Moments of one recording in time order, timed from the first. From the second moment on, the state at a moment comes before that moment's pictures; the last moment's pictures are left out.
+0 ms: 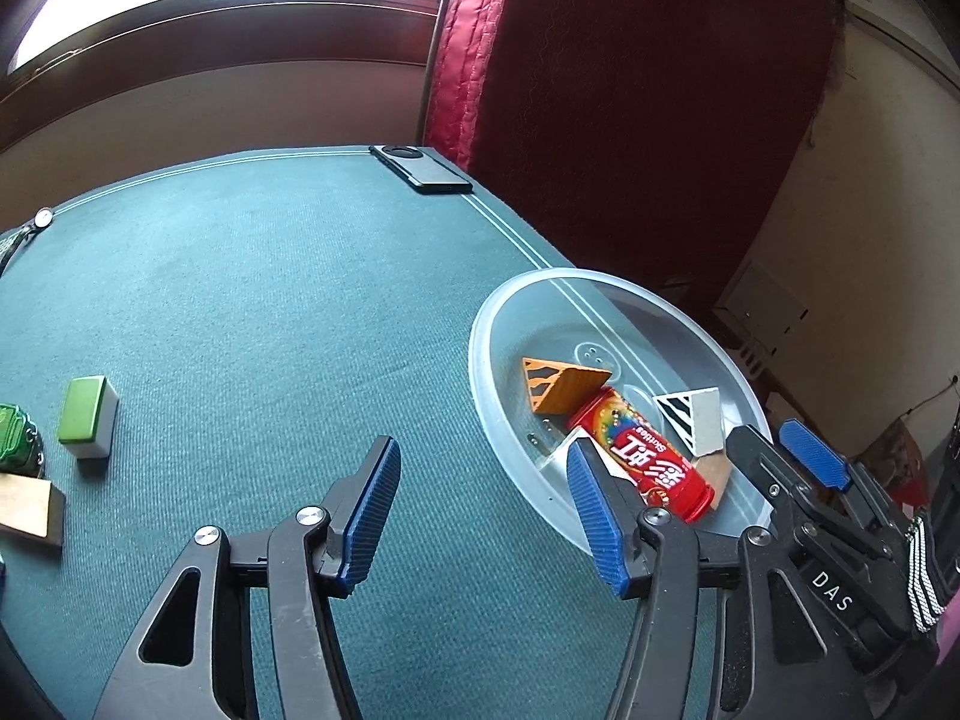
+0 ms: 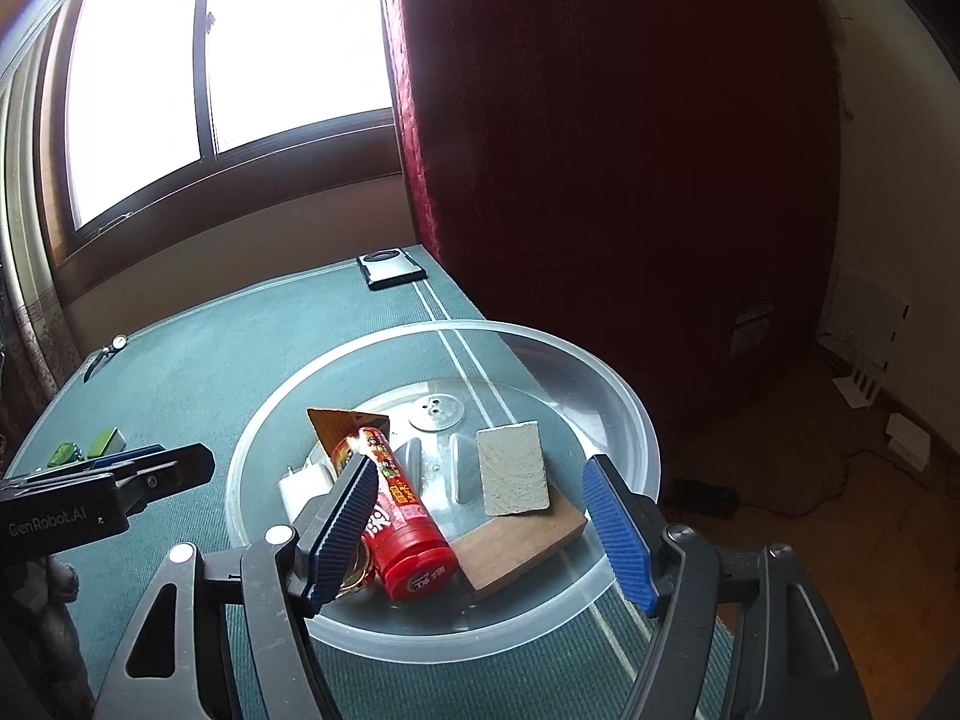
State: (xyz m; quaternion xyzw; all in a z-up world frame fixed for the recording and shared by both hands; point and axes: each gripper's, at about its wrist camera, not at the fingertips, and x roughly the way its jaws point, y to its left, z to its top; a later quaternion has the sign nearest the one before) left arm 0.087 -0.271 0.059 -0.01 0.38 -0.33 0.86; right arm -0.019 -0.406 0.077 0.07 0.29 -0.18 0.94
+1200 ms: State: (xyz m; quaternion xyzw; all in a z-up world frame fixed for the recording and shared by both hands) left arm 0.078 -0.081 0.038 -0.05 0.39 -0.15 0.91; right arm -0.023 -0.307 0.067 -0.02 0.33 -0.06 0.94
